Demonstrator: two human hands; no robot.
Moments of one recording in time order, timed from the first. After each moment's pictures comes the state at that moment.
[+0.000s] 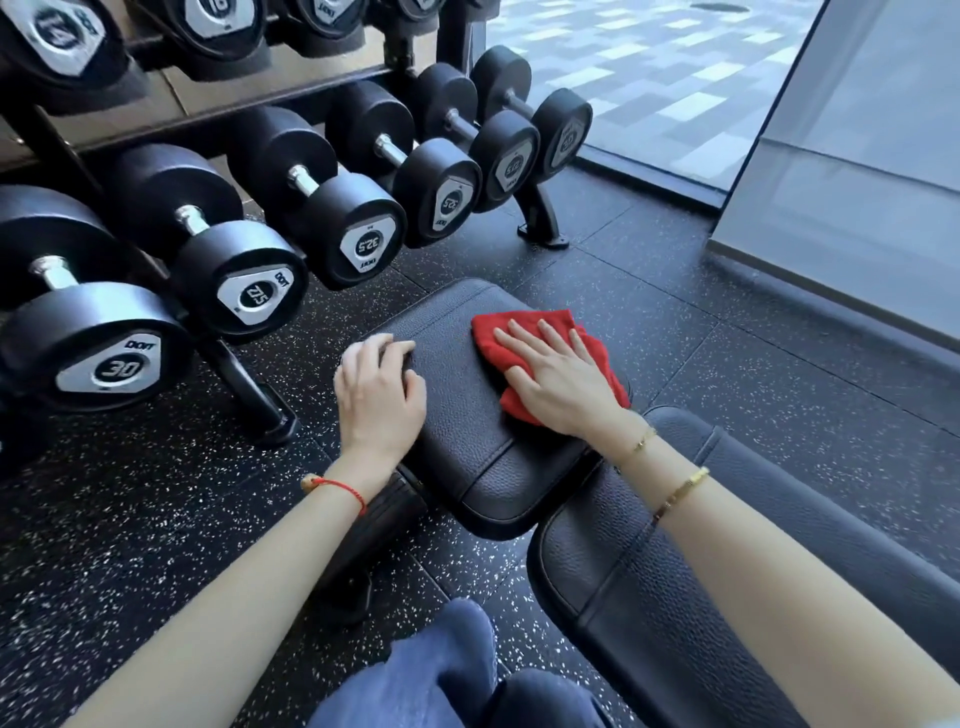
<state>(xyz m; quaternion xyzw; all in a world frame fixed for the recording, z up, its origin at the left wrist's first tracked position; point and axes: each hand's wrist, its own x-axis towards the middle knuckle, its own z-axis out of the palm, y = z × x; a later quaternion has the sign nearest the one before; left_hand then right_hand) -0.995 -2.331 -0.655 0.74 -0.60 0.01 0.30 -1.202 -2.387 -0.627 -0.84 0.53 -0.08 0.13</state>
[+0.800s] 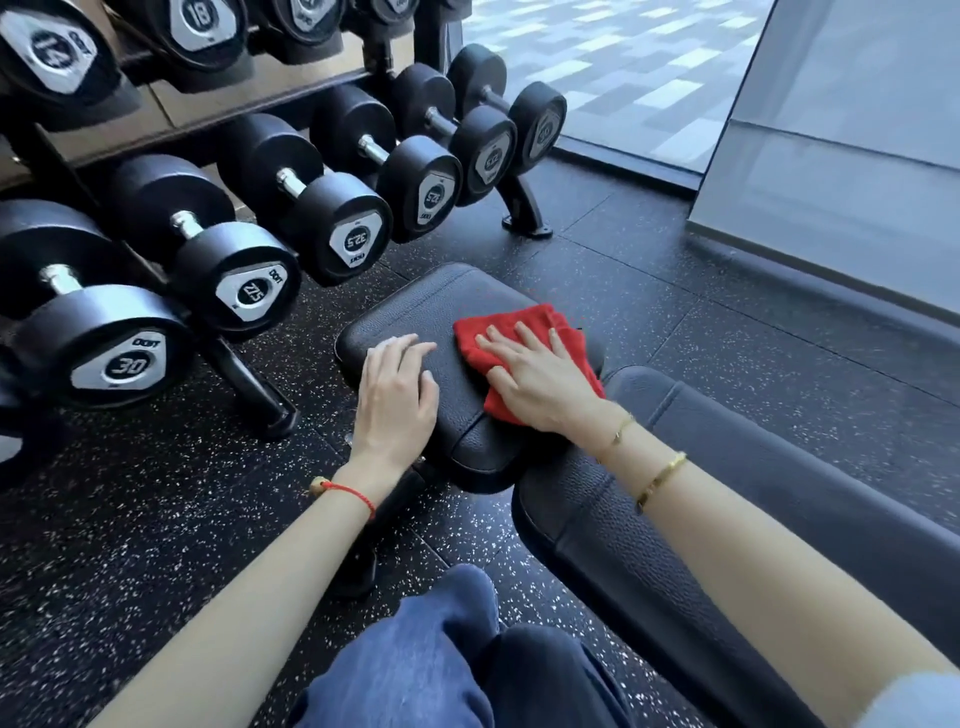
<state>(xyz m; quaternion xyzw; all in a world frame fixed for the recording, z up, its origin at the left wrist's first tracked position) -1.025 -2.284 -0.641 0.66 -0.69 -0.02 0.31 -1.208 -2.334 -0.620 -0.84 0.52 -0.07 0.15</state>
